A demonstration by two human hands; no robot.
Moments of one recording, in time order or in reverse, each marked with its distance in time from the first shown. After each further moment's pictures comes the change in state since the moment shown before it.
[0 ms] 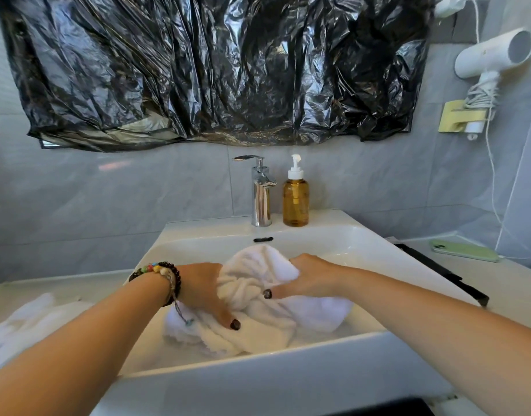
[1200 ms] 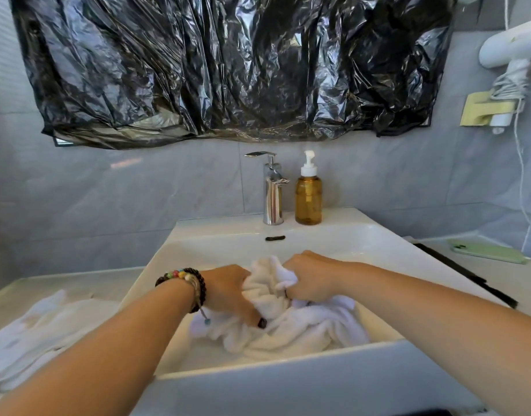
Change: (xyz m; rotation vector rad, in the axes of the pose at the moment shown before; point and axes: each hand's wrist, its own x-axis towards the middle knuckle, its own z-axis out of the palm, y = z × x) left_hand 0.005 0.013 0.008 -0.109 0.040 -0.007; right_hand 0.017 -0.014 0.000 -0.296 -0.063 -0.189
